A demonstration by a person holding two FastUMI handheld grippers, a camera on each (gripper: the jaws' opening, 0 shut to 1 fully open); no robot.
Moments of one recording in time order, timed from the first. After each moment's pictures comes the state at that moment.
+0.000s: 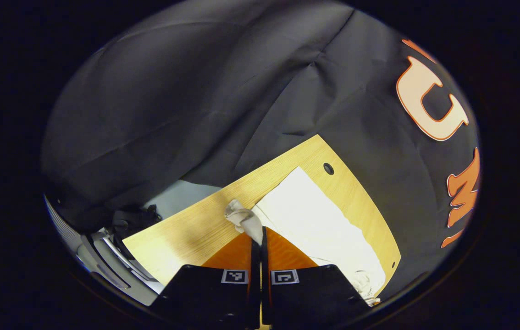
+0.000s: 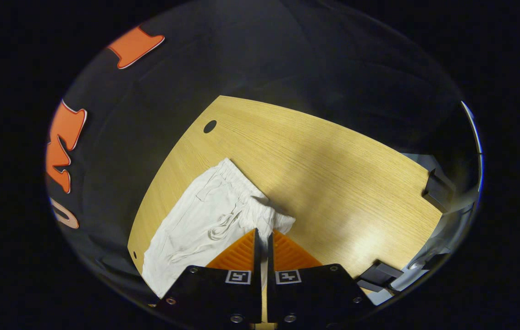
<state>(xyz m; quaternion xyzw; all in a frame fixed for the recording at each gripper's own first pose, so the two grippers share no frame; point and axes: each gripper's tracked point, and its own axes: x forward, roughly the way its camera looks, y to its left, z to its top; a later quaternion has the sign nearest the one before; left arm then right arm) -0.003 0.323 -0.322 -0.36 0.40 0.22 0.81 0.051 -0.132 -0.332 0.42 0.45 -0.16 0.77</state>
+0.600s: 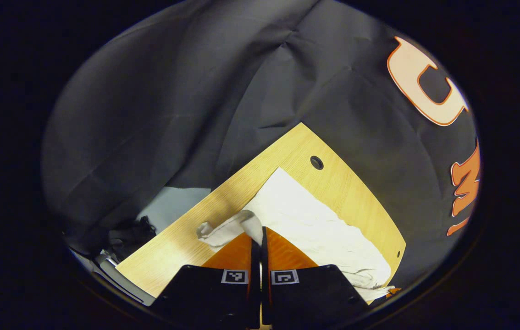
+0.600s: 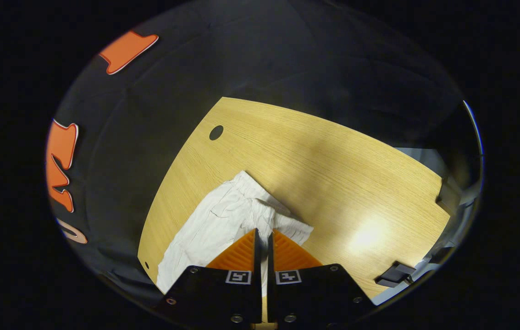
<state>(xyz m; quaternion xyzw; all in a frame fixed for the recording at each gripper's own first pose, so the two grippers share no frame) 0.080 0.320 -0.342 -0.32 0.45 0.15 0.82 0.110 -0.125 -0.322 0.42 0.47 -0.16 0.76</state>
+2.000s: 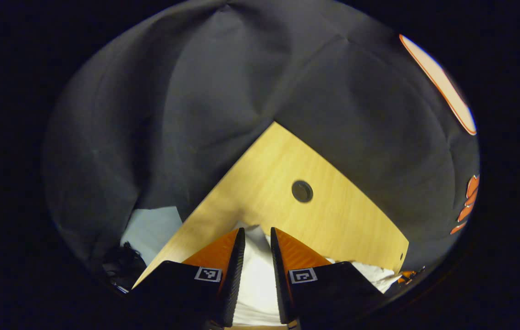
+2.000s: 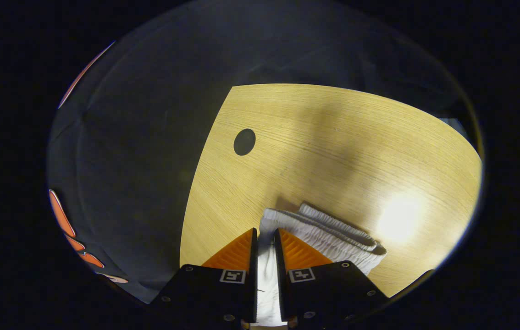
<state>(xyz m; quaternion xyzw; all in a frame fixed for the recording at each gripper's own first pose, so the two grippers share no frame) 0.265 0.326 -0.401 -0.29 0.45 0.10 0.84 0.273 -0.100 -0.340 0.53 0.45 -0.13 0.71</state>
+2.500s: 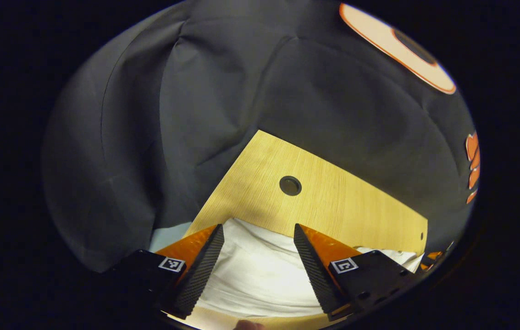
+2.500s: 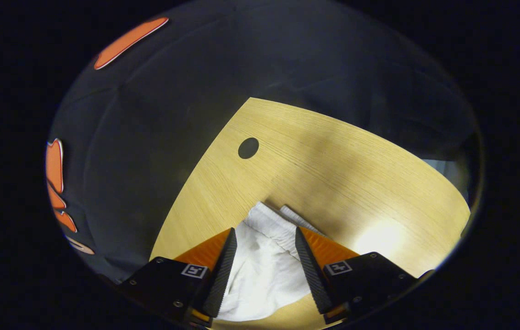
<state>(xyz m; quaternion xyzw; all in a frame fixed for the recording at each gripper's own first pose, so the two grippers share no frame) 0.242 0.291 -0.351 -0.17 0.46 0.07 0.87 0.229 -0.119 -0.328 0.42 0.45 -0.11 0.78</state>
